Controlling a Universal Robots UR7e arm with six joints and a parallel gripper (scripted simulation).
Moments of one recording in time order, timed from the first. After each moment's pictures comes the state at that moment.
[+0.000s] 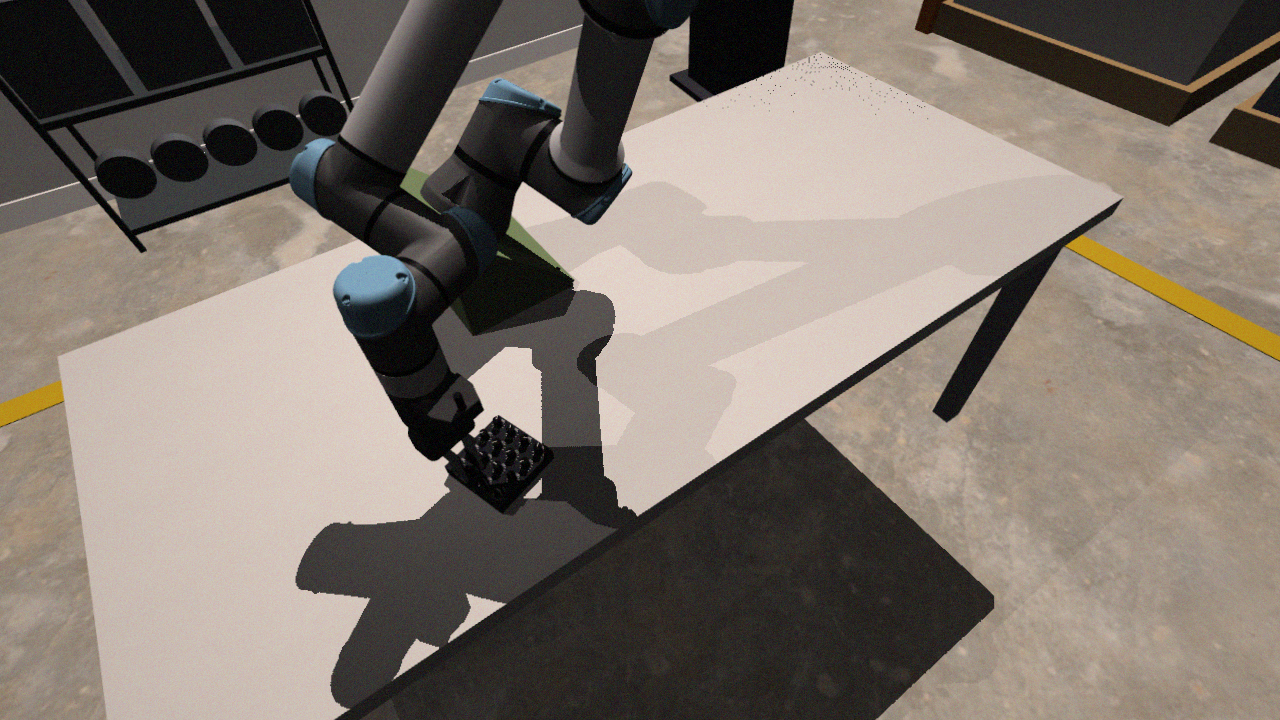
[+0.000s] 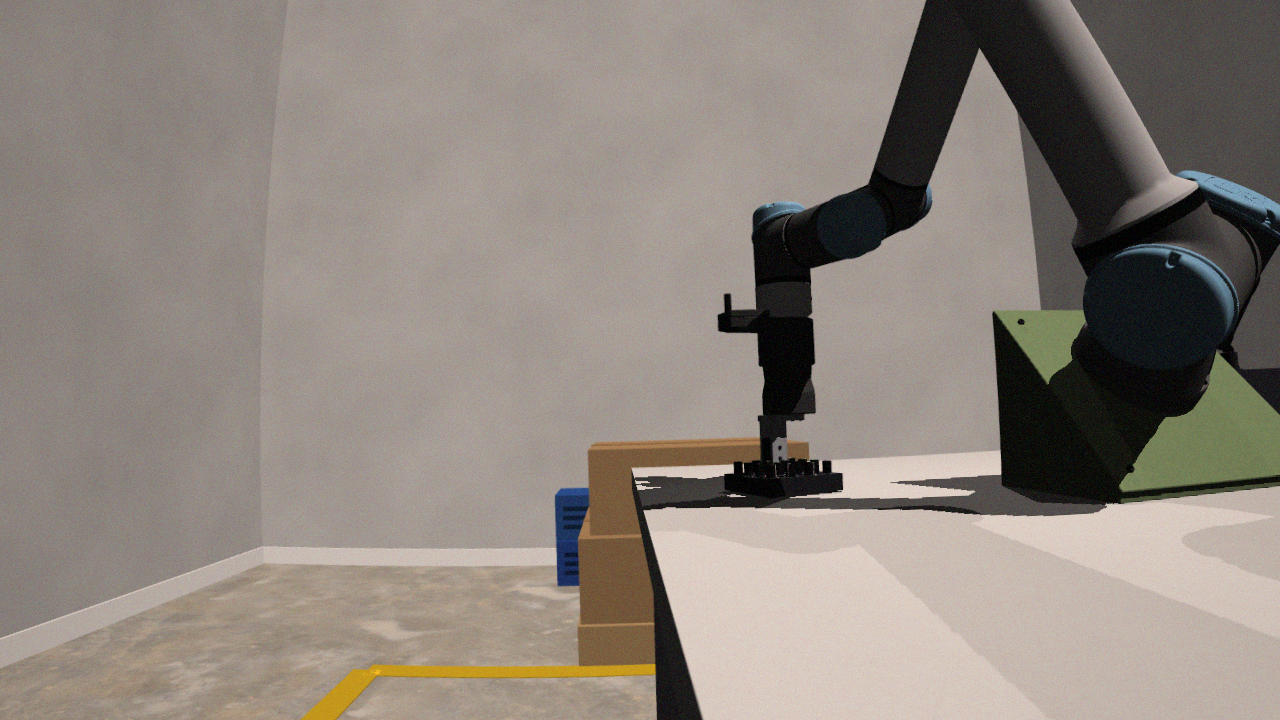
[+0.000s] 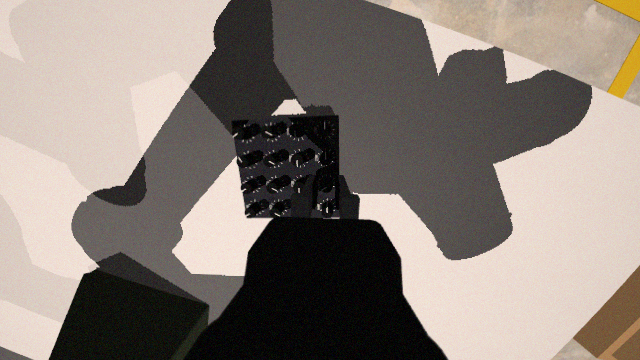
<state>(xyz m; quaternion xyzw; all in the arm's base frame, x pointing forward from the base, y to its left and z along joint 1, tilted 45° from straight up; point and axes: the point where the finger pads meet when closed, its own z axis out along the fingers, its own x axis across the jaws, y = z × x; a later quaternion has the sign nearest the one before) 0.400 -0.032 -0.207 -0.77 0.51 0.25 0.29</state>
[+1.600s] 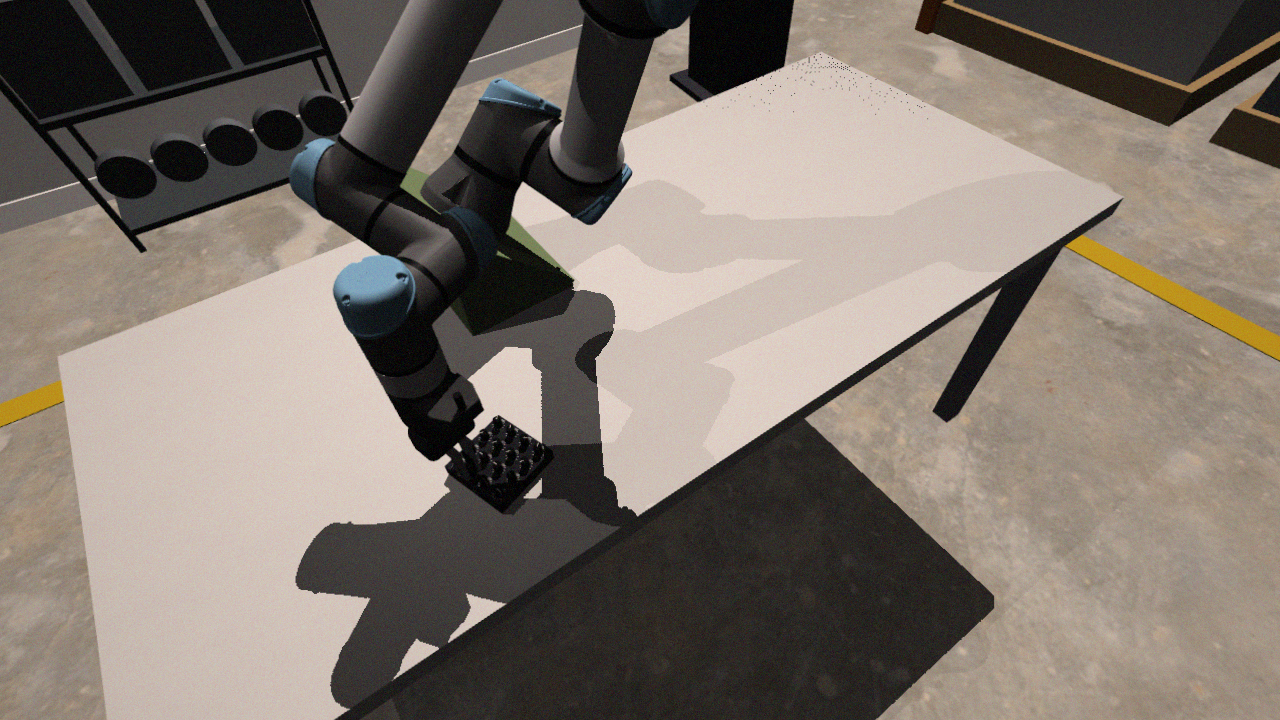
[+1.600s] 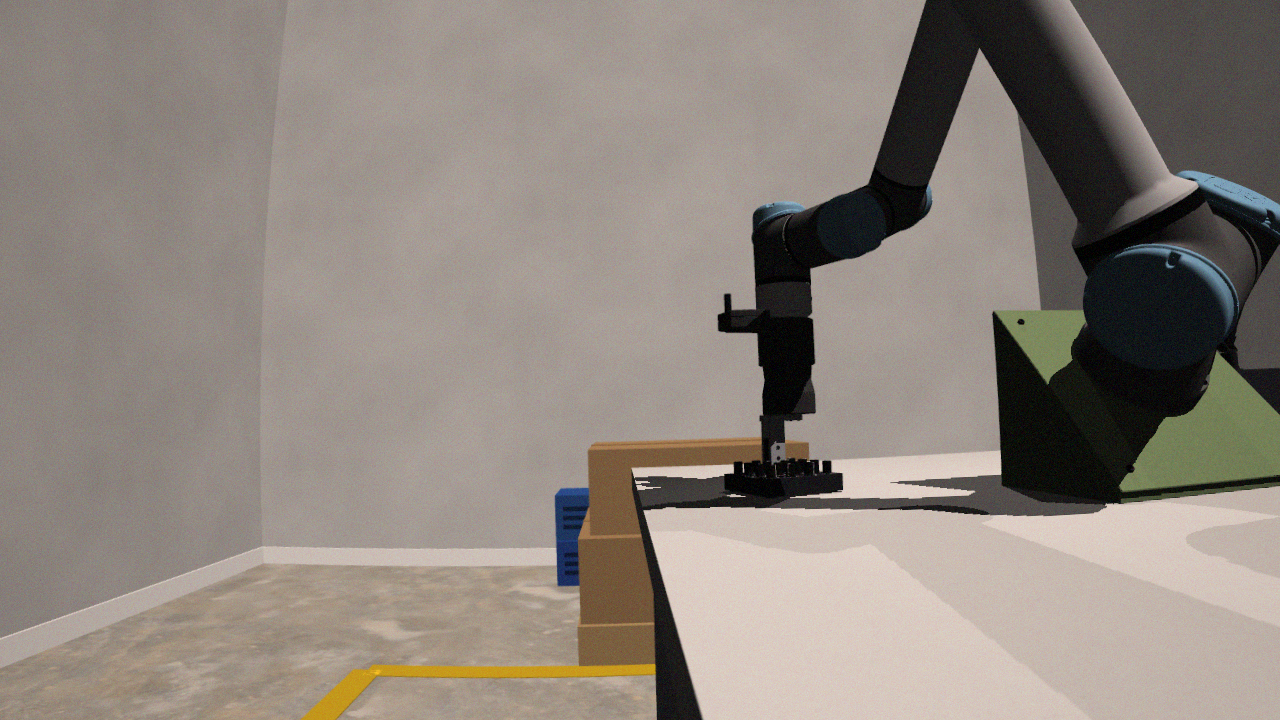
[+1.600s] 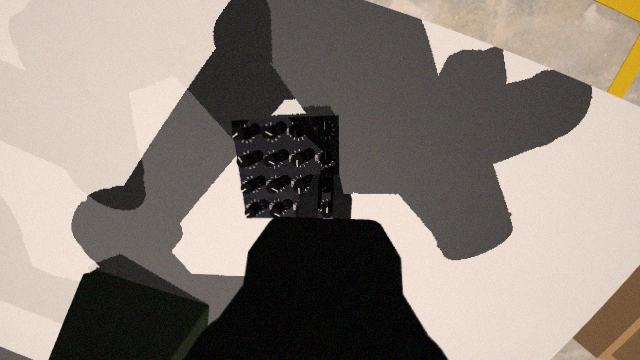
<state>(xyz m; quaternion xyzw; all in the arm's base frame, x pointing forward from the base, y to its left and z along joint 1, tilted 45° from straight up) 0.400 -0.032 -0.207 -0.77 0.51 0.25 0.29</state>
